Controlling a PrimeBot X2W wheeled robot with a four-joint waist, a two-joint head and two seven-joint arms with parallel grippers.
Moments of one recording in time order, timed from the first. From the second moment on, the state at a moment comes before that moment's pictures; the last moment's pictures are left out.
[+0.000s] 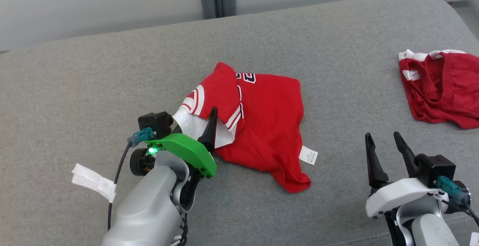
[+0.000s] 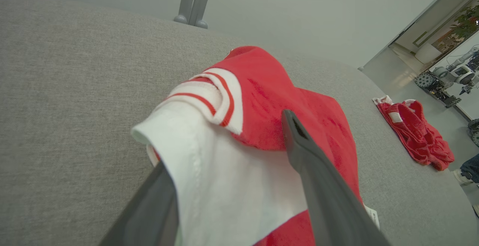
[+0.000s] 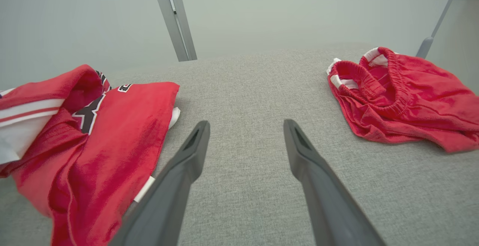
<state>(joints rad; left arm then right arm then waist) -0.63 0.05 -0.68 0.85 -0.92 -0.06 -0.26 -0.07 -0.05 -0.05 0.20 0.14 0.13 -0.15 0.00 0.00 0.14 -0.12</state>
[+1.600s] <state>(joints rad) 0.02 0.14 -0.39 0.27 -0.48 0.10 -0.26 0.11 -0.05 -0.03 0.23 0.17 0.13 -0.17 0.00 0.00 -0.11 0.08</state>
